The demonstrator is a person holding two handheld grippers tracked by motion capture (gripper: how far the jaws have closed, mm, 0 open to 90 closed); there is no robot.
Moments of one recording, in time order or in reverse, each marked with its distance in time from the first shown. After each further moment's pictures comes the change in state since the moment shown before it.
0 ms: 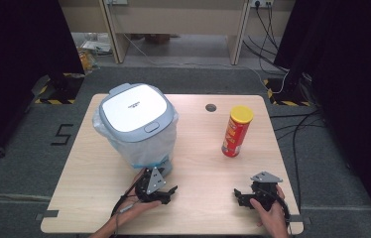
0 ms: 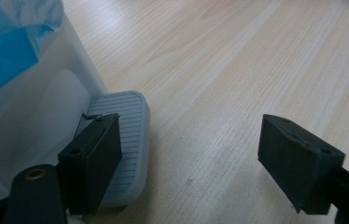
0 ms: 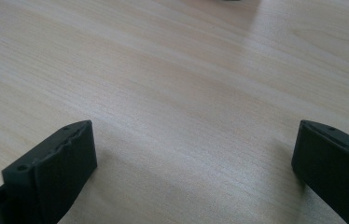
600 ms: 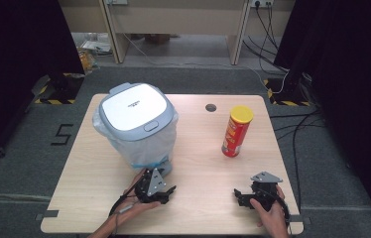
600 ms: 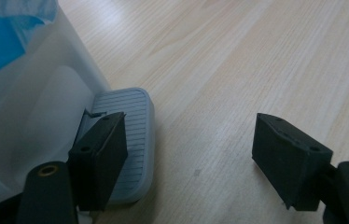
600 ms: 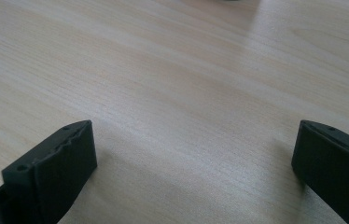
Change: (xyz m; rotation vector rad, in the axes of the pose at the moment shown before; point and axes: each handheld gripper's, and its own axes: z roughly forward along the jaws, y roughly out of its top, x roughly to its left) left arm 0.003 -0.004 0.000 0.029 0.014 0.054; right arm 0.000 0.000 0.000 0.000 -0.001 0.001
